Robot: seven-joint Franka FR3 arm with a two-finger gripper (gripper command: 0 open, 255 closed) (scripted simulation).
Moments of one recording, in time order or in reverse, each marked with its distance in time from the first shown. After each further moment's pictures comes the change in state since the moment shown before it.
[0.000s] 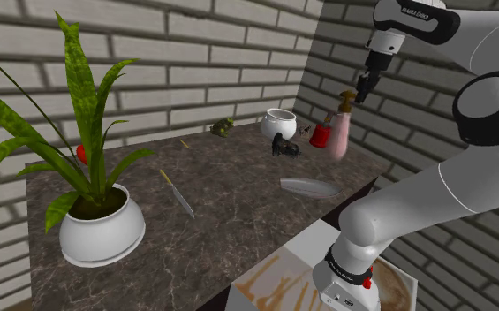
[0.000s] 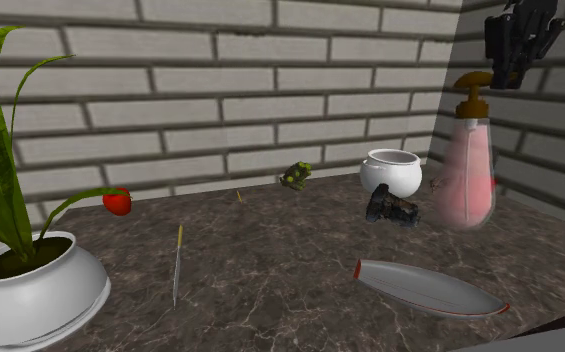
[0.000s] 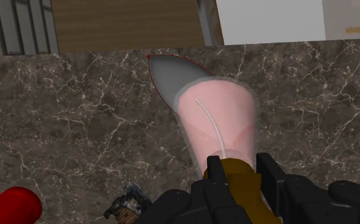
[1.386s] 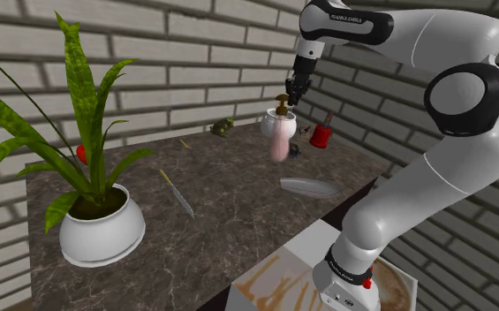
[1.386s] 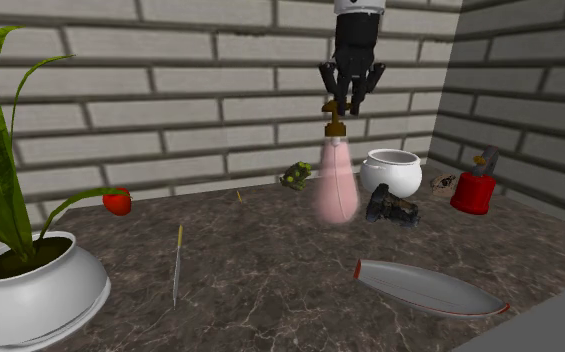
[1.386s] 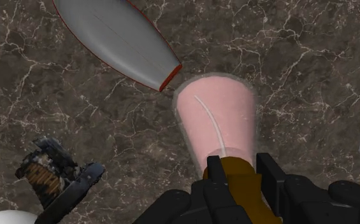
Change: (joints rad) arm 0.135 0.170 0.268 -0.061 0.144 0.195 0.404
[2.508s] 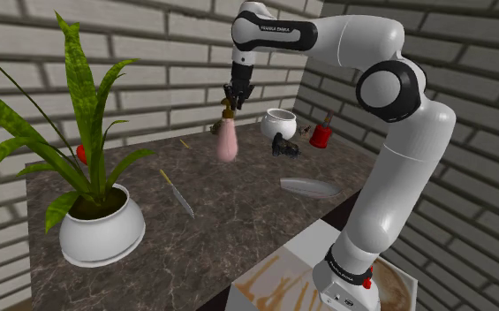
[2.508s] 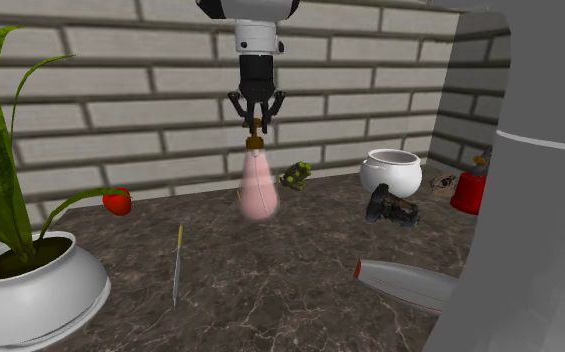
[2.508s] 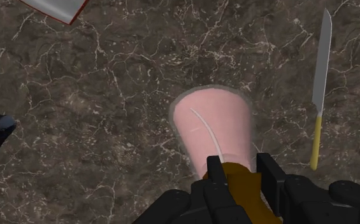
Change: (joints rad) arm 0.130 0.408 0.152 0.297 0.054 0.107 0.273
